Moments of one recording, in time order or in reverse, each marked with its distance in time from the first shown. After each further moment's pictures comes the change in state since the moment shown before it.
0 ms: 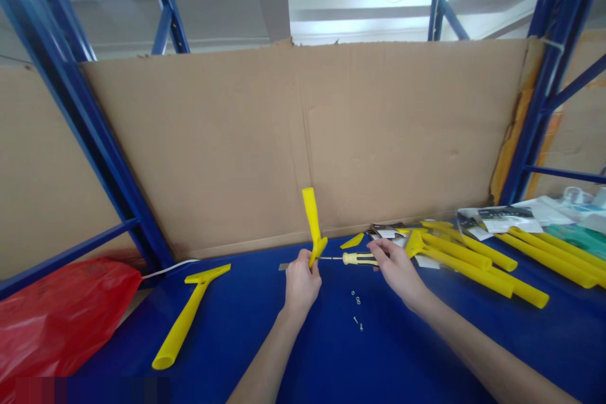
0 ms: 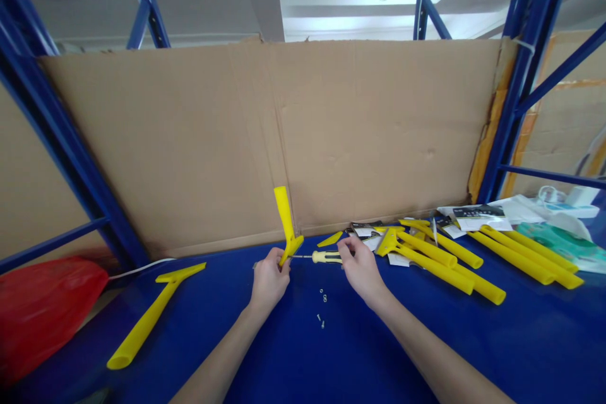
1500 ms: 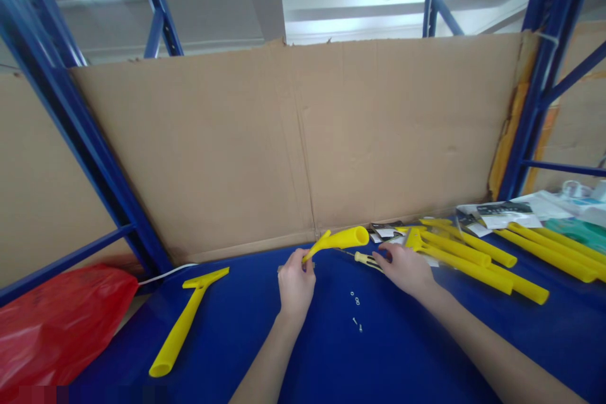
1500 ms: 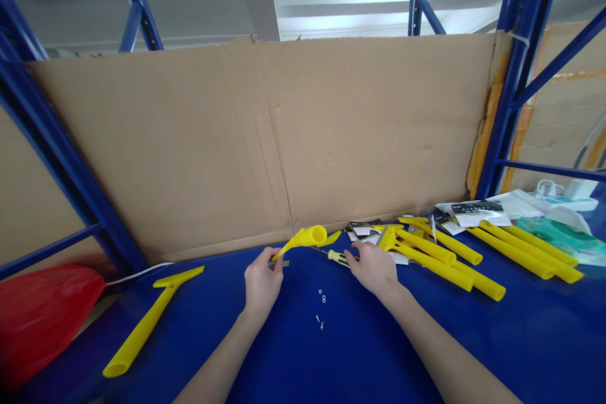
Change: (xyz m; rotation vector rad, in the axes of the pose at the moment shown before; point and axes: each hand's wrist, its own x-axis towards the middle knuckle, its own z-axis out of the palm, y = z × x) left_hand -0.003 -0.003 -0.001 -0.097 0.236 0.088; right_hand 0.015 0.018 -0.023 -0.666 0.060 -0.079
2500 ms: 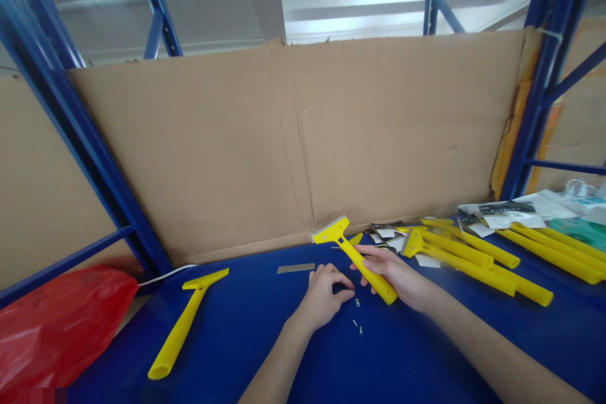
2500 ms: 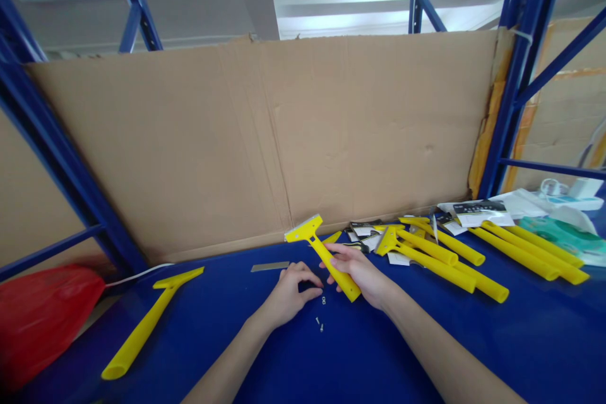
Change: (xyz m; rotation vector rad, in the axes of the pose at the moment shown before) left_hand -0.014 0.027 0.006 -0.141 -0.727 0.137; right_hand -0.013 -0.015 0.007 1.098 -0.619 0.169
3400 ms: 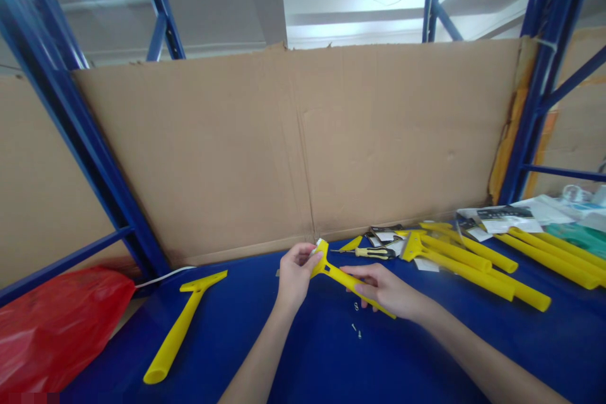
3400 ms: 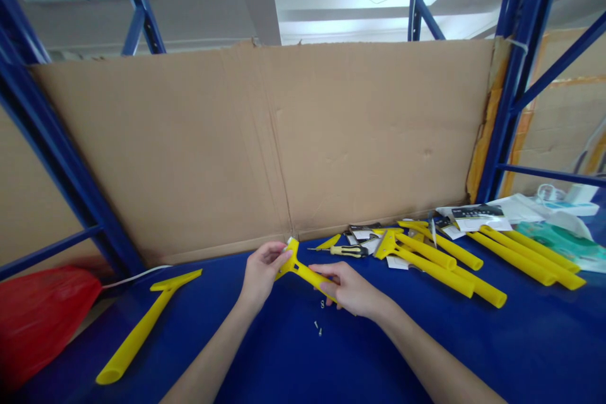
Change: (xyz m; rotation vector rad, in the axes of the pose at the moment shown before) left_hand 0.017 -0.017 -0.028 -0.712 0.609 -0.101; right_hand -0.005 0.000 0.015 -0.516 -0.149 -0.016
